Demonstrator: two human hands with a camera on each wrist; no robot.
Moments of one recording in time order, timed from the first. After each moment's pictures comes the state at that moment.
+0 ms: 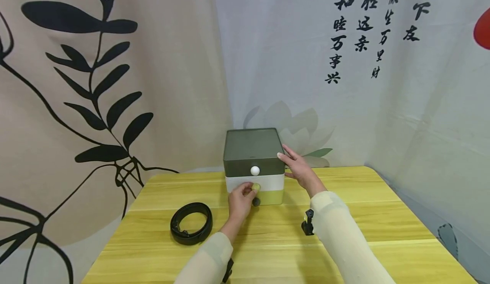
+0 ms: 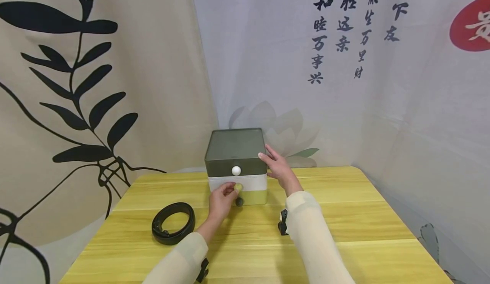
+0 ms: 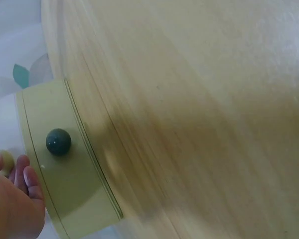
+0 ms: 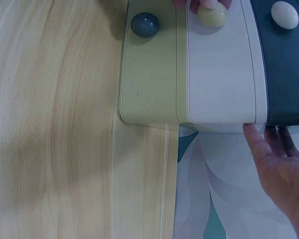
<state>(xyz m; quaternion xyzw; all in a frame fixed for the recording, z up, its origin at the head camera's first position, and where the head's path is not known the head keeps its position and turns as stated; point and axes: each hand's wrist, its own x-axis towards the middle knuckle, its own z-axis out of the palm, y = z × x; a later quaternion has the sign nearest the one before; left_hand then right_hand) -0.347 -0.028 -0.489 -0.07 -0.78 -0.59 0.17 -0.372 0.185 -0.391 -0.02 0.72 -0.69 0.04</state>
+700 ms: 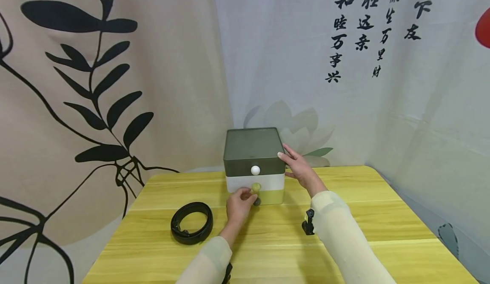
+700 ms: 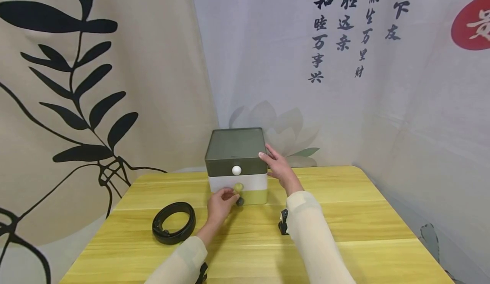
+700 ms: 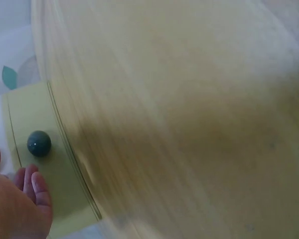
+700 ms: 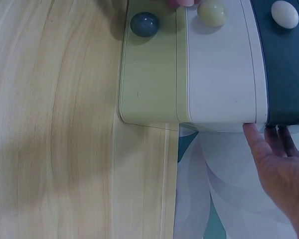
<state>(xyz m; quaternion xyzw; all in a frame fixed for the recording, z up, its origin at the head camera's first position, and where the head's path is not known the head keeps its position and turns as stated) -0.341 -0.034 -0.503 -0.03 -0.80 -0.57 0.16 -0.372 0.185 -0.391 -0.02 0.73 -0.68 0.05</state>
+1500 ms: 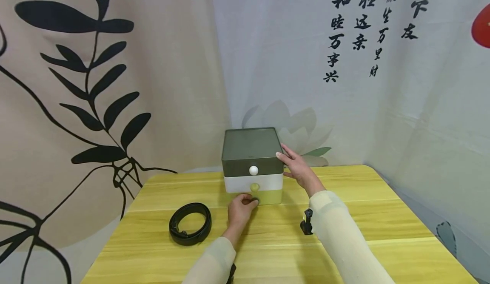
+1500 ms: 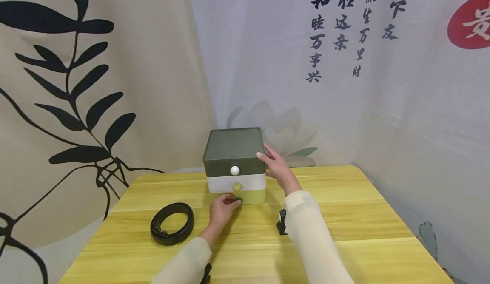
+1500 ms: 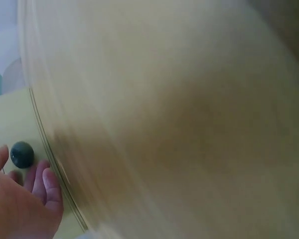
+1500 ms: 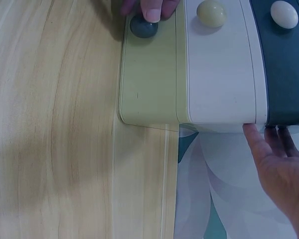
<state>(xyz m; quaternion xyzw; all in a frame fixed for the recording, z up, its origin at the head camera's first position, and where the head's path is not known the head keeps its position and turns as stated) -0.340 -0.028 -0.521 0.00 -0.82 -0.55 0.14 -0.373 0.186 -0.391 -0.02 0.72 -0.69 0.05</state>
